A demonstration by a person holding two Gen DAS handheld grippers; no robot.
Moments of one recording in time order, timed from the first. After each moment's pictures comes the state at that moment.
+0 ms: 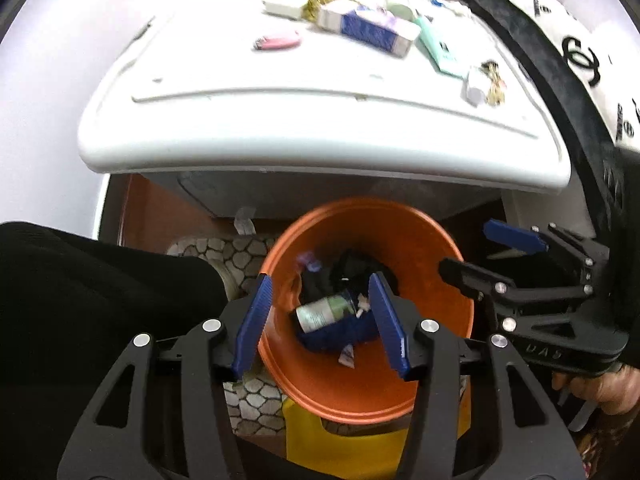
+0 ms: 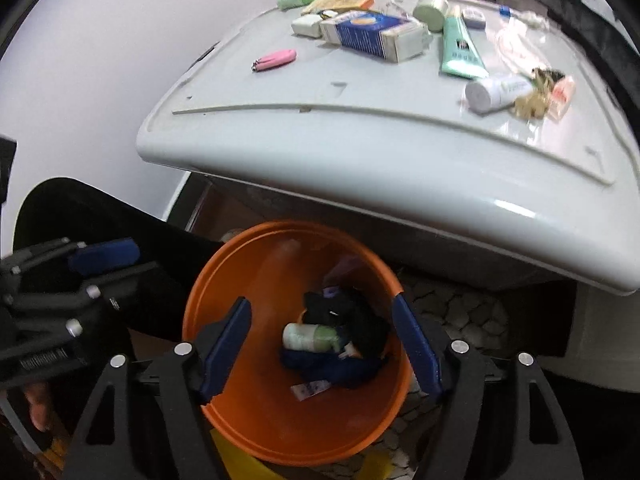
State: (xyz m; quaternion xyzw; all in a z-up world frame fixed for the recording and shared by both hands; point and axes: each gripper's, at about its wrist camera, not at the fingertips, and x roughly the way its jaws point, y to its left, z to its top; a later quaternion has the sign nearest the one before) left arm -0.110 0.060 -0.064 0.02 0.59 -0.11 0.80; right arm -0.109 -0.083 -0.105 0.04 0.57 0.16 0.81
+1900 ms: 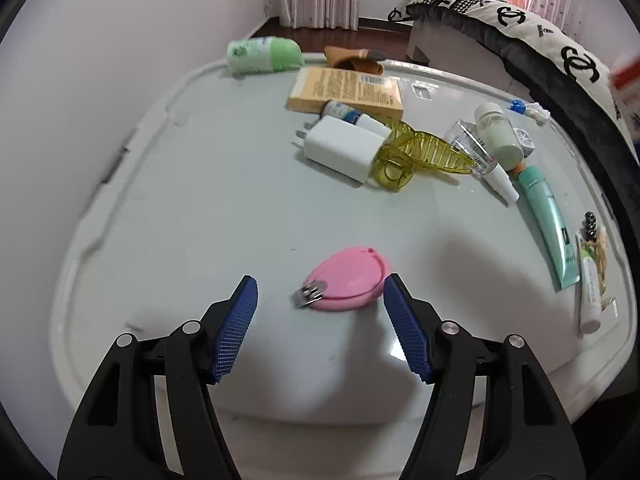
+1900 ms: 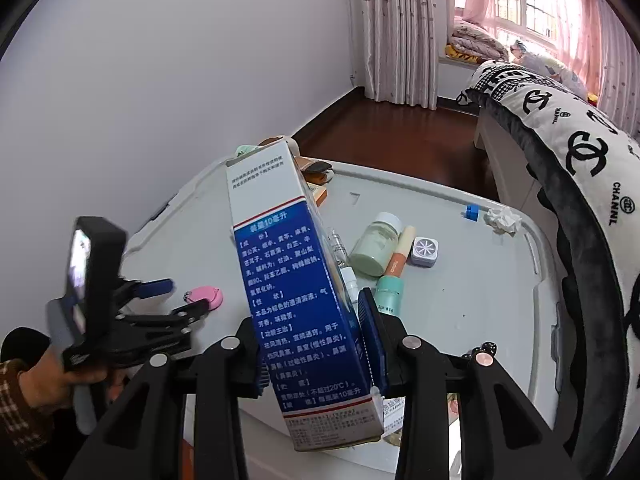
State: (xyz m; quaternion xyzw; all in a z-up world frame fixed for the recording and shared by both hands) left arm 0.097 0.064 -0.087 0.01 0.48 -0.08 0.87; right arm 0.045 -0.126 0.010 -0.02 0.40 0.13 0.91
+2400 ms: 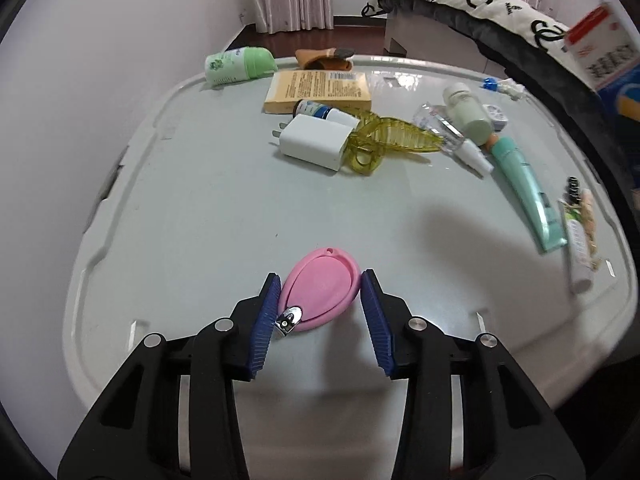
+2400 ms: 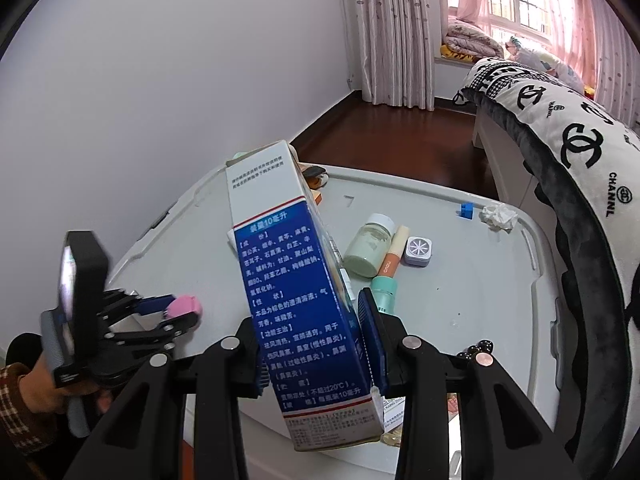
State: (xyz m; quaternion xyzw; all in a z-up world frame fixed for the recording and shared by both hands) left arm 0.069 0.055 -0.070 0.07 0.48 -0.11 0.87; right arm 0.046 -0.138 0.012 0.00 0.39 0.13 0.91
